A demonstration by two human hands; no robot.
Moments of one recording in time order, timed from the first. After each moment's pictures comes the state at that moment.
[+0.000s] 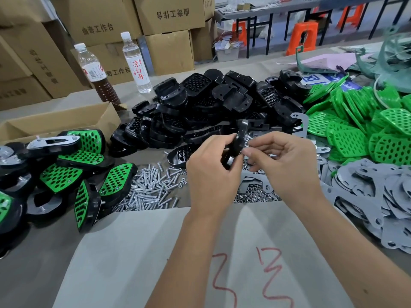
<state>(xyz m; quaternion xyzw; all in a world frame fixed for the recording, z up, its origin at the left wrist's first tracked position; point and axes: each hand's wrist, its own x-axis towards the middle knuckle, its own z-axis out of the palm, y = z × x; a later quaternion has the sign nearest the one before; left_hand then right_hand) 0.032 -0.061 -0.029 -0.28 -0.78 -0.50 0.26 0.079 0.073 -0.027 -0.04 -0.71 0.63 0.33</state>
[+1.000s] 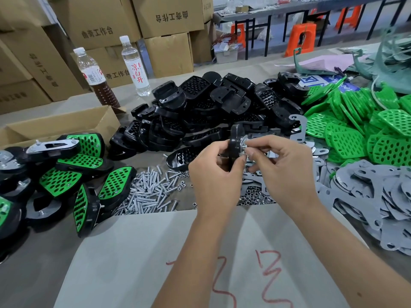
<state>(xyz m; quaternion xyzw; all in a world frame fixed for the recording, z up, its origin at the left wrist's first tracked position) 0.038 -0.051 -0.033 -0.18 -0.75 -0.61 0.15 0.076 0.071 -0.033 -0.03 -0.73 0.57 0.37</state>
